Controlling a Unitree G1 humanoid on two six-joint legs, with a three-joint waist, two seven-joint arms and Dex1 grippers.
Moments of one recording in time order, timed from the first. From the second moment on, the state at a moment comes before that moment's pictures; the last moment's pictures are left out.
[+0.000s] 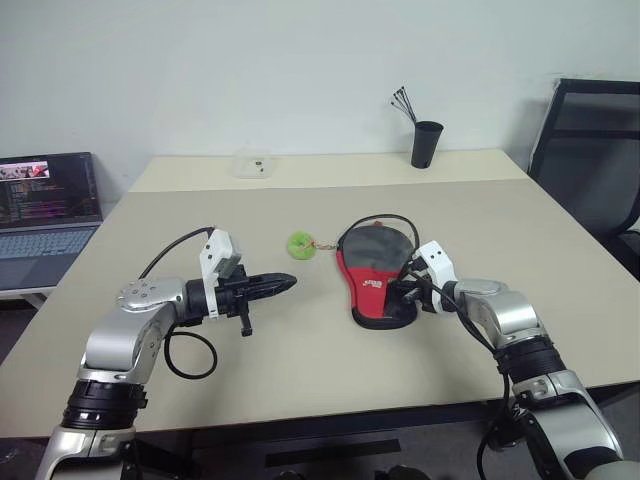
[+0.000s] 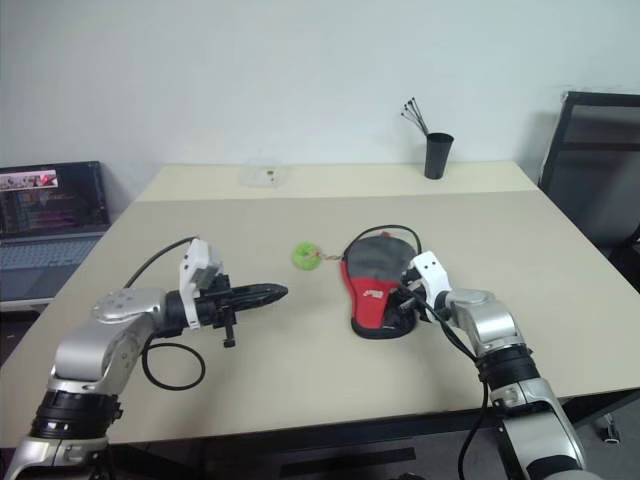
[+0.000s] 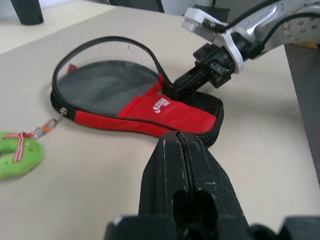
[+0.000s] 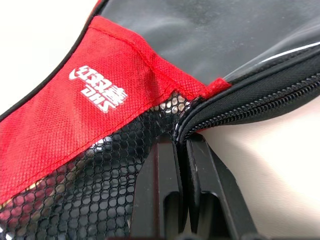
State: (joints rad) left arm -0.45 0.71 0.09 -0.03 -0.48 0.47 -1.13; right arm -0.74 -0.35 0.12 0.35 0.16 0.73 0.70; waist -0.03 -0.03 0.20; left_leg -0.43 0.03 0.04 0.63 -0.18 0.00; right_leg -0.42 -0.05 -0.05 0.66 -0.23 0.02
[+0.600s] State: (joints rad) left arm -0.30 0.79 0.09 -0.16 -0.55 0.51 -1.21; right arm -0.54 -0.36 0.17 -0.10 0.27 1.01 0.71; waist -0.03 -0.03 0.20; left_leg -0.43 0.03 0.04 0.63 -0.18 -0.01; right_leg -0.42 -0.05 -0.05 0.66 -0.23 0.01
